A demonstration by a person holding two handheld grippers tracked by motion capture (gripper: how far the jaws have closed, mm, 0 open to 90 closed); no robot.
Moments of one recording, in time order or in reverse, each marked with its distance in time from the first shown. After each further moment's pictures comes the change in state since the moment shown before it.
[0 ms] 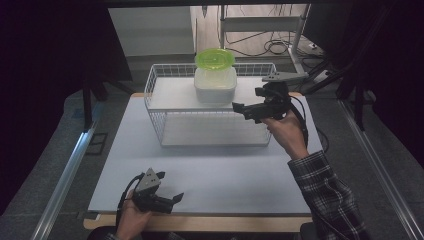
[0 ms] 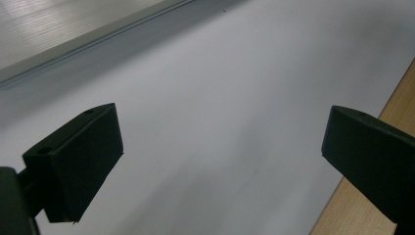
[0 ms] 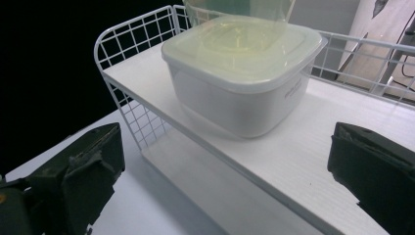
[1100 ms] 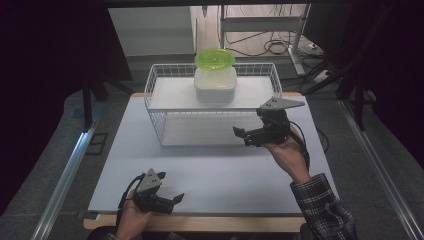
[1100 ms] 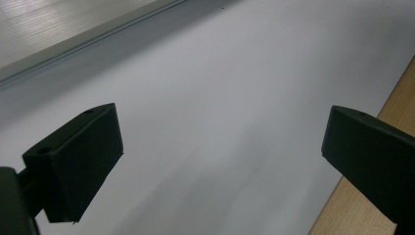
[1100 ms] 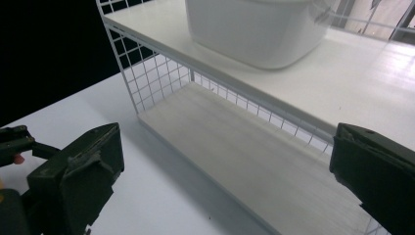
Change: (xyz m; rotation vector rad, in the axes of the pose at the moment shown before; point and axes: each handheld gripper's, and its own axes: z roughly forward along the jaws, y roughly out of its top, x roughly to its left) left arm -0.001 0.000 0.001 0.008 0.001 0.009; right arm 0.020 -0.053 -0.005 0.037 -0.035 -0.064
